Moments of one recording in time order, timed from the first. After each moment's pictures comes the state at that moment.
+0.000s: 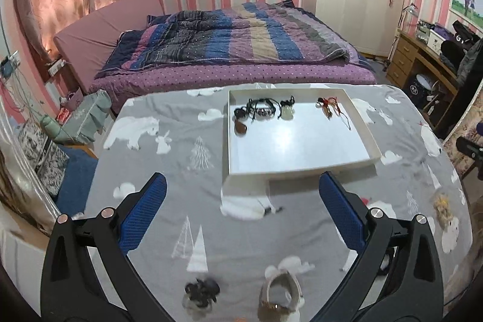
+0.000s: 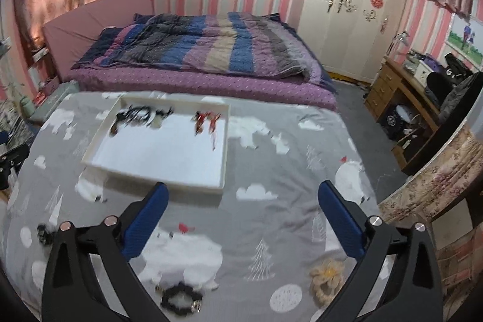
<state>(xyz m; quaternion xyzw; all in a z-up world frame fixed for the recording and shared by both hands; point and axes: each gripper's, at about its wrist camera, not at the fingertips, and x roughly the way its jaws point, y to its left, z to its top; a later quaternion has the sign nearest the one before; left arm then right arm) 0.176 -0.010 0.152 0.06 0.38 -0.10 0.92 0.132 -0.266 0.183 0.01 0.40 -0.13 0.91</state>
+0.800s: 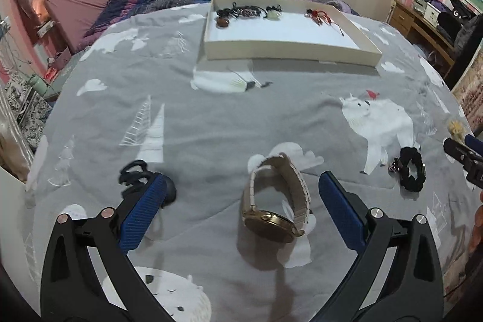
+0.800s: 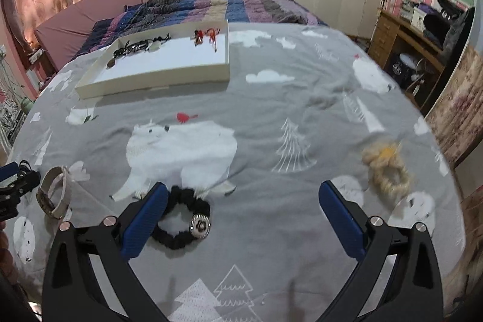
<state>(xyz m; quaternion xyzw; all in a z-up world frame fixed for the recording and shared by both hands) 0.096 -0.012 0.006 0.06 0.46 -0.12 0.88 0.038 -0.244 0.026 0.09 0.43 -0.14 0.89</state>
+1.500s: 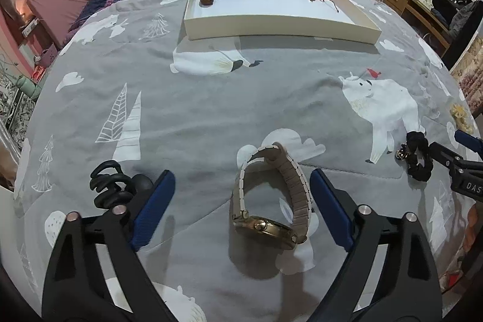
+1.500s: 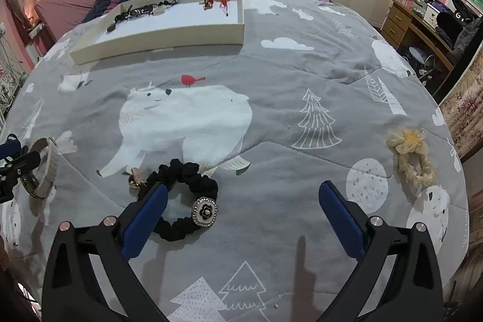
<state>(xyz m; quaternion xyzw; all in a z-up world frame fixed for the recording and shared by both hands) 0.115 -0.028 -0.016 0.08 0.49 -0.14 0.86 0.057 -0.229 -0.005 0.07 0.48 -0.13 0.86</state>
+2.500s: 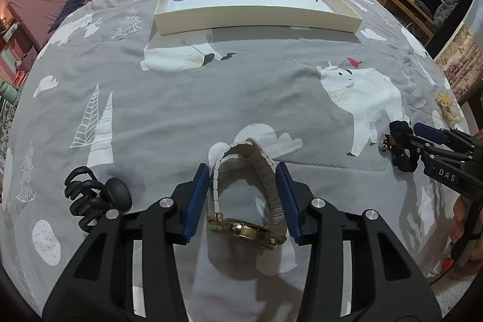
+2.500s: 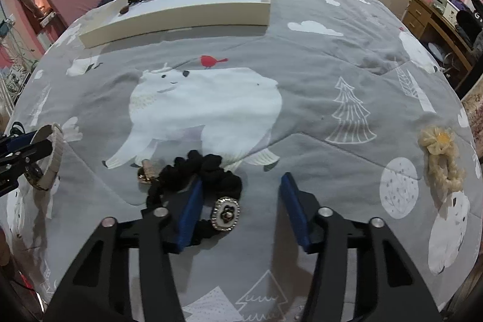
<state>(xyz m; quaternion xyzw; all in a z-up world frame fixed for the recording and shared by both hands) 0.117 -0.043 -0.023 0.08 0.51 -0.18 0.84 0.071 -0.219 -0.021 0.08 0.51 -0.07 0.86</state>
